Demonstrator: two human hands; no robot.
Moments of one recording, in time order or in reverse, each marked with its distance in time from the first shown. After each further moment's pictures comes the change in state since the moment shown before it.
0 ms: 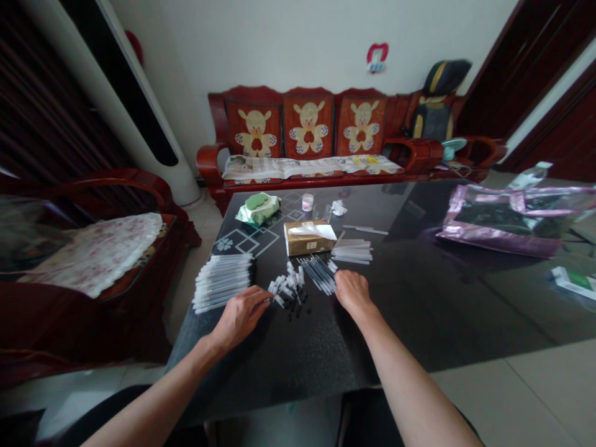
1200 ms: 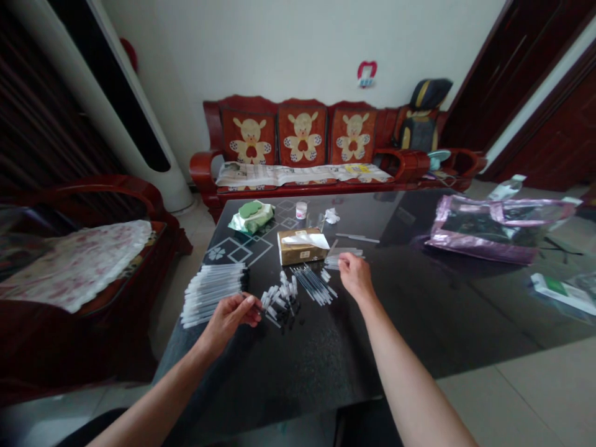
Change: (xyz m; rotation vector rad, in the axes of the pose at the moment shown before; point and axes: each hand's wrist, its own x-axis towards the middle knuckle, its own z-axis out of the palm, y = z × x) left_hand 0.010 -0.005 0.004 -1.044 0.051 -0.471; right_hand 0.045 0.044 -0.004 0.629 0.362 0.088
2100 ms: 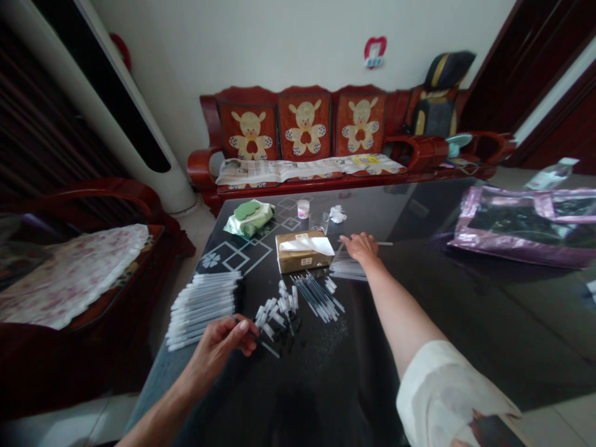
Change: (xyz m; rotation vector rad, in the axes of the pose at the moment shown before) left_hand -0.003 -0.003 0.002 0.101 -0.011 -0.027; right_hand 0.137 0.069 0.050 -0.491 -0.196 0.150
